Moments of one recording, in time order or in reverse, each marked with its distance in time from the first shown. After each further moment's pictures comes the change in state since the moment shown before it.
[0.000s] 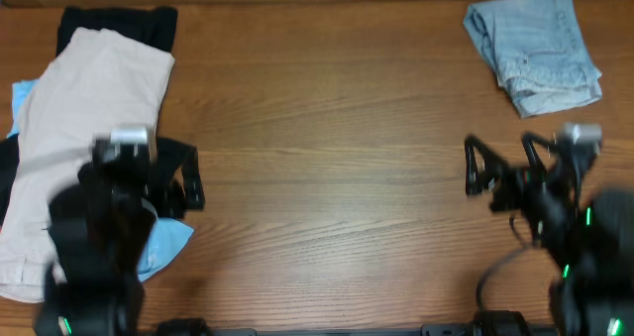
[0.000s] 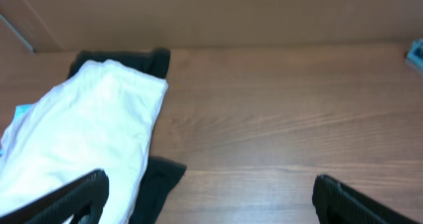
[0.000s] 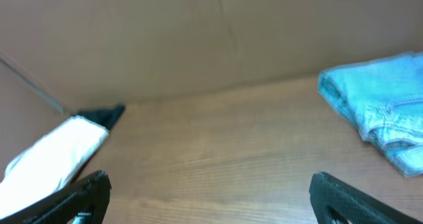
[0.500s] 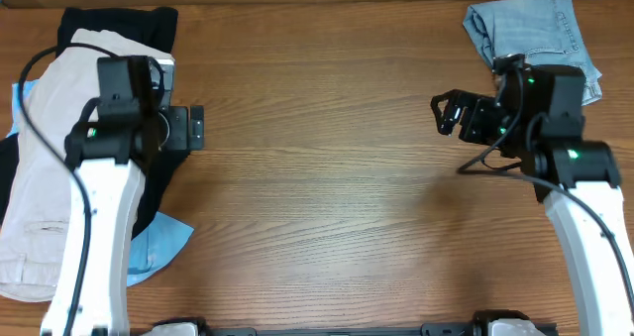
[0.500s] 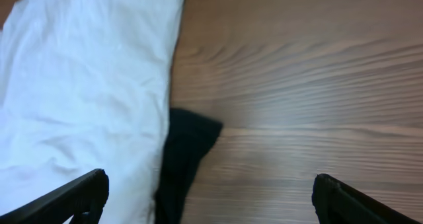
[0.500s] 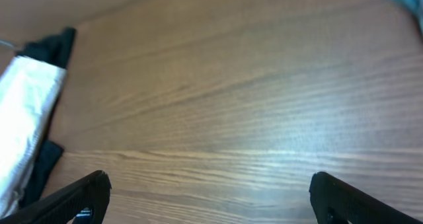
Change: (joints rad) left arm 0.012 0.664 0.244 -0.093 -0.167 0.089; right arm 0.000 0.607 0.179 -0.076 -0.066 0.000
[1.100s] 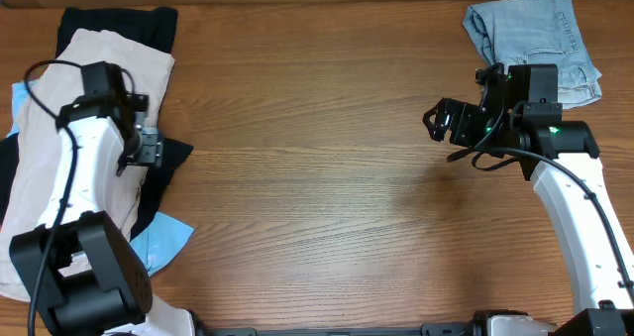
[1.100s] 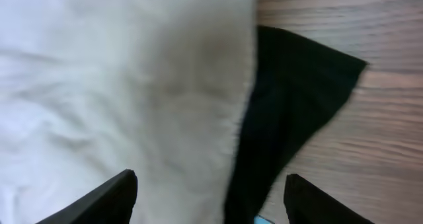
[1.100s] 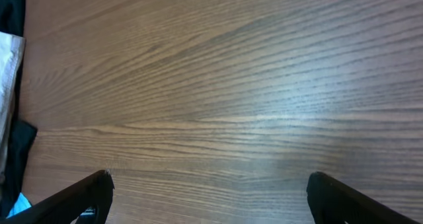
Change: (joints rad) left arm 0.205 0.330 0.000 0.003 -0.098 0.164; right arm 0.000 0.137 0.000 -0.067 -0.003 -0.007
